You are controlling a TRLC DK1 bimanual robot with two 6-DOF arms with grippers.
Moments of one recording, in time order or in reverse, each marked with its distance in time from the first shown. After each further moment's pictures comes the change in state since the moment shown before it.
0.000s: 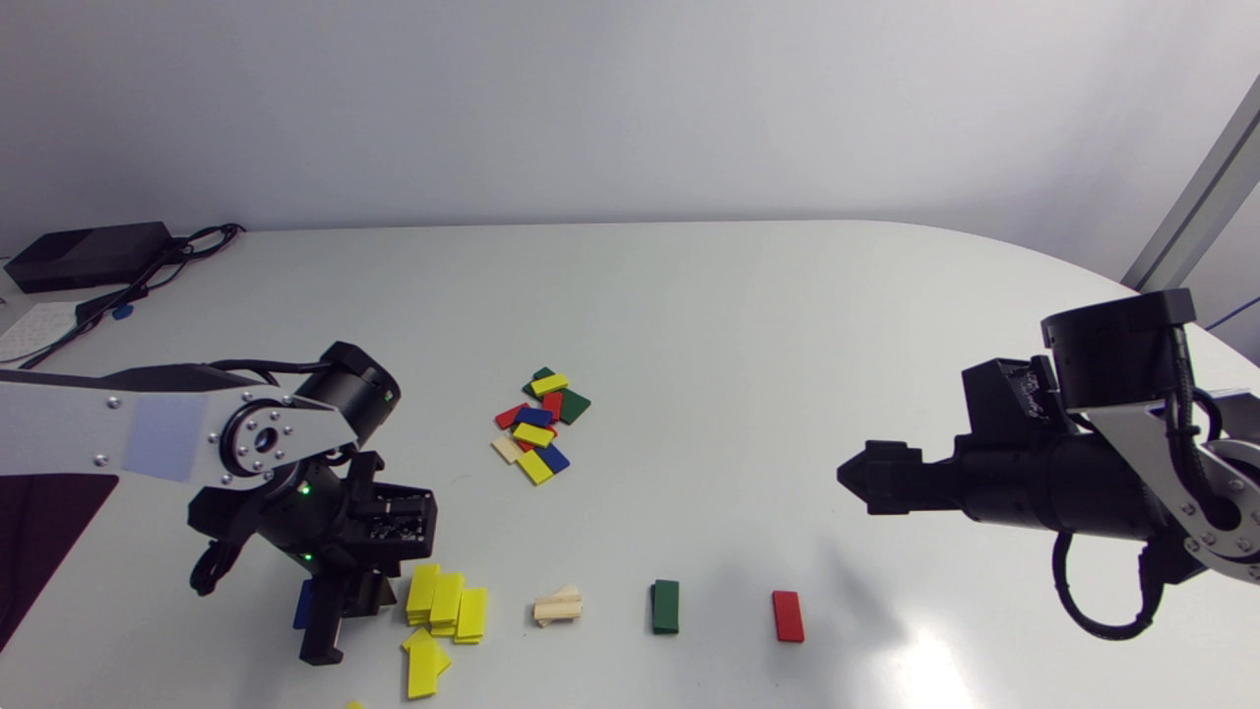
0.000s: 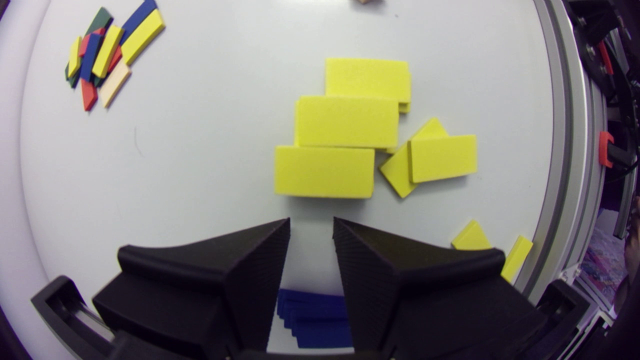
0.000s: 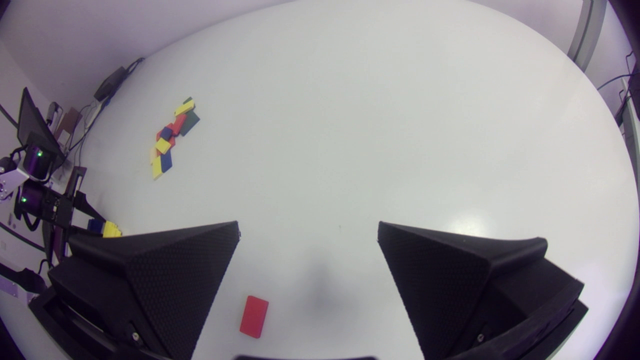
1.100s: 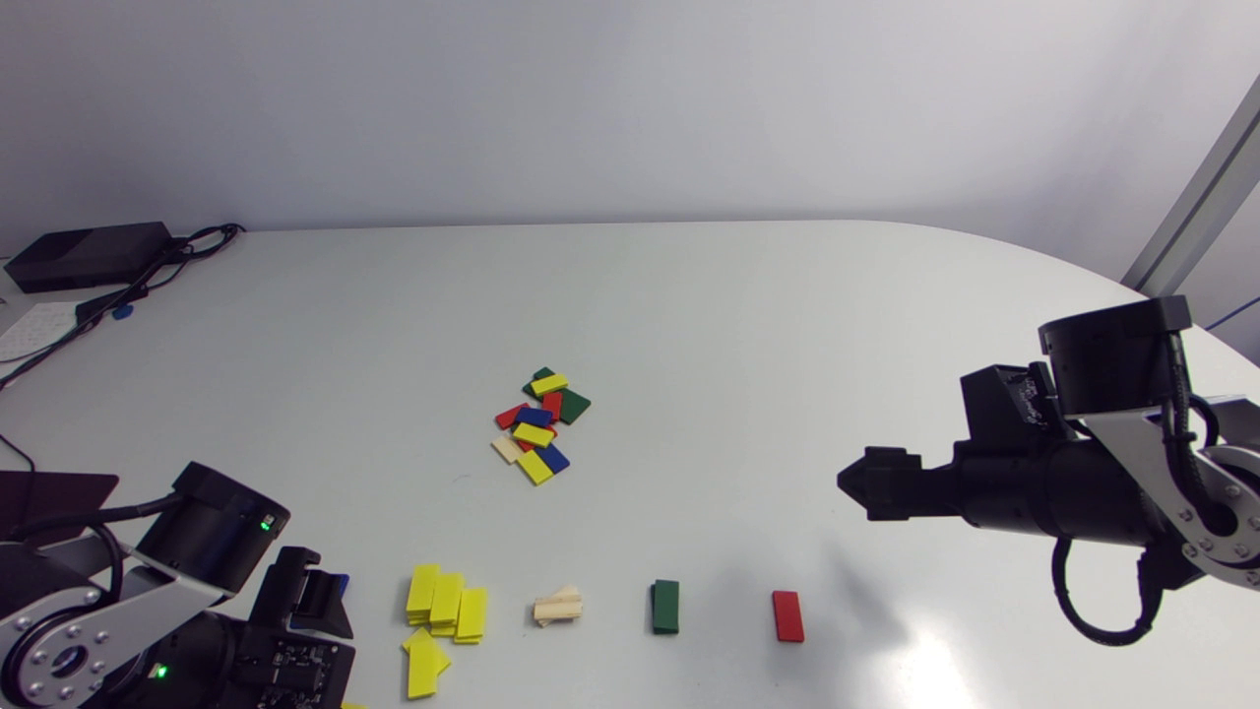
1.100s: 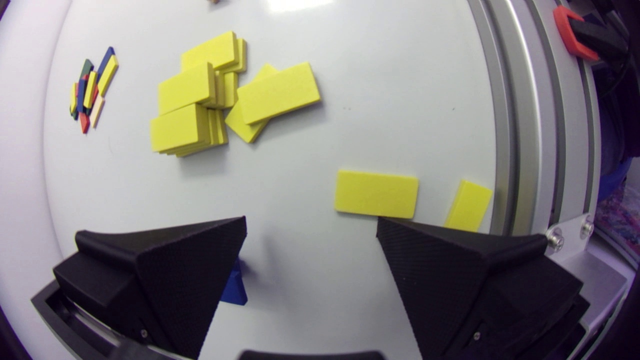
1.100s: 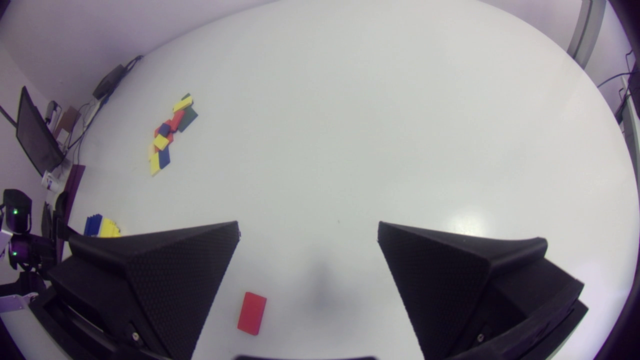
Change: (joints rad) left arm -0.023 -0.558 -0.387 -0.035 0.000 0.164; right arm 0.001 0.000 -0.011 0.000 0.003 0.000
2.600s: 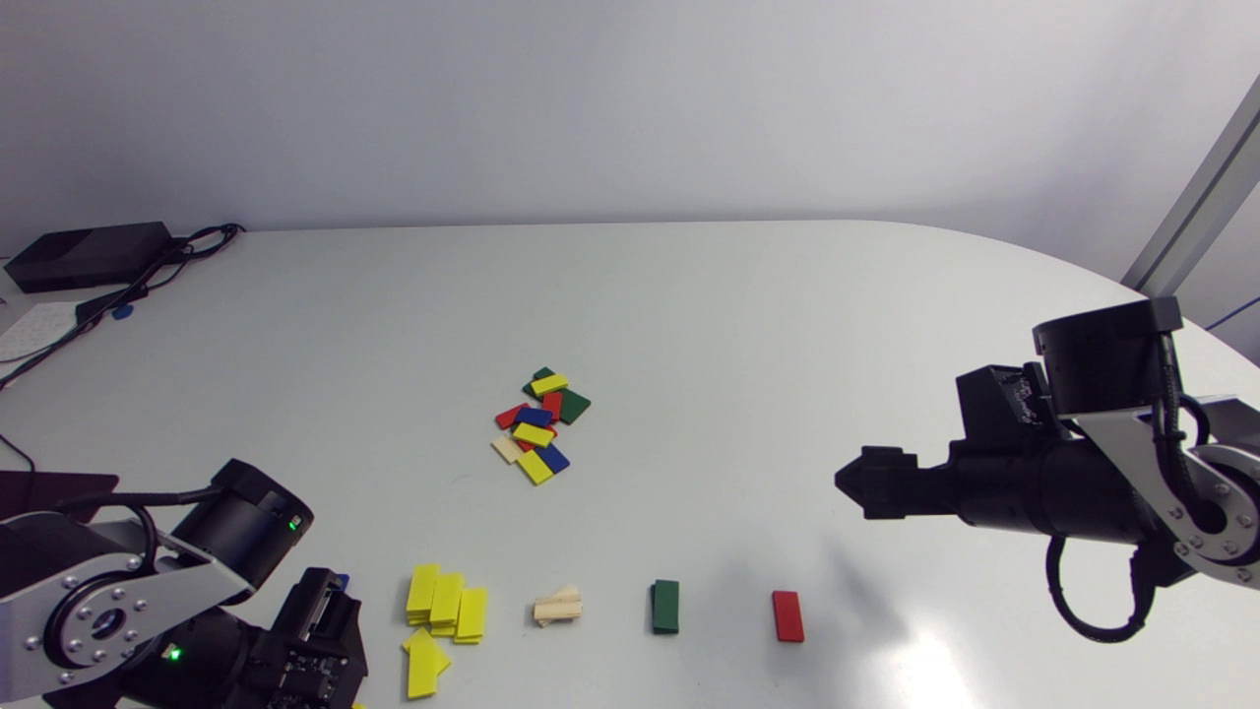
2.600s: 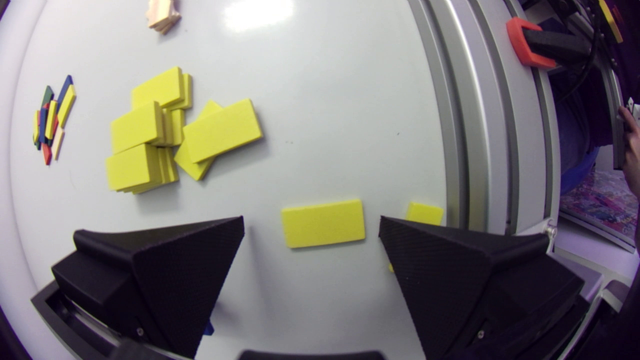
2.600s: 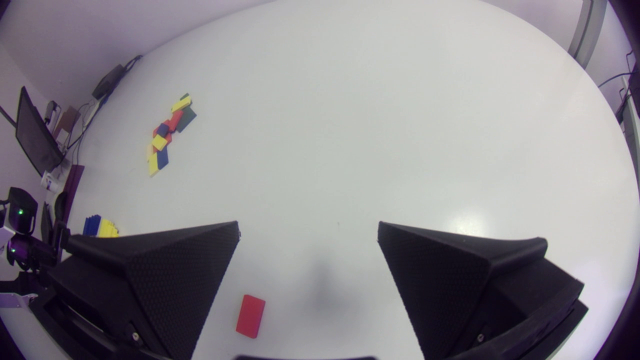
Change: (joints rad) left arm -0.012 0.128 0.043 -0.082 0.119 0.034; right arm 0.000 0.021 -0.002 0.022 0.000 0.000
